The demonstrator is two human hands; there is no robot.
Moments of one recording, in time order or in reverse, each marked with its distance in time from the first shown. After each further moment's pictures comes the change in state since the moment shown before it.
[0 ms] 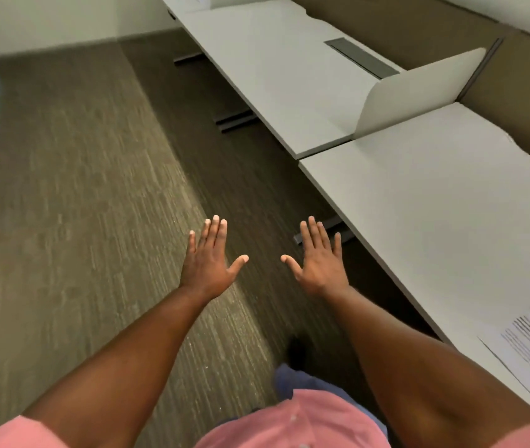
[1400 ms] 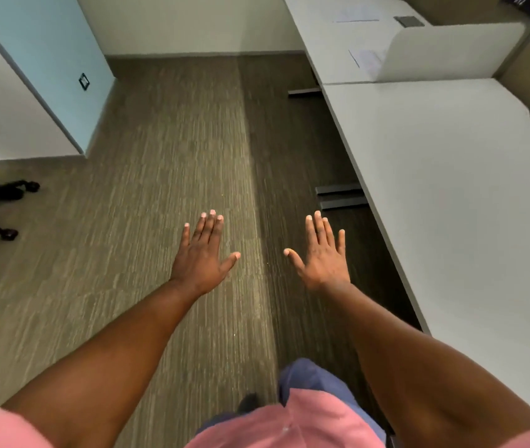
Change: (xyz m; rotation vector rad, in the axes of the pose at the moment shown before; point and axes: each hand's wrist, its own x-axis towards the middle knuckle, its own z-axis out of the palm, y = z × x) left_hand 0.689 -0.523 -0.069 0.055 0.050 -0.293; right_hand 0.884 -0.363 -0.030 -0.031 -0.109 -0.344
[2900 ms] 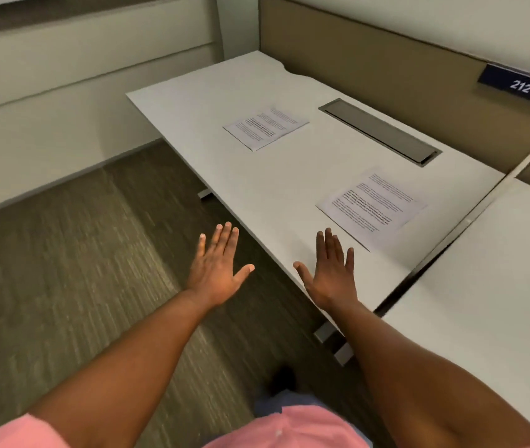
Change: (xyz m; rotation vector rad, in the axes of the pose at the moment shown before) left_hand 1.141 -0.039 0.044 0.066 -0.123 0.555; right_hand 0.948 0.170 -0.183 0.111 0.284 0.595
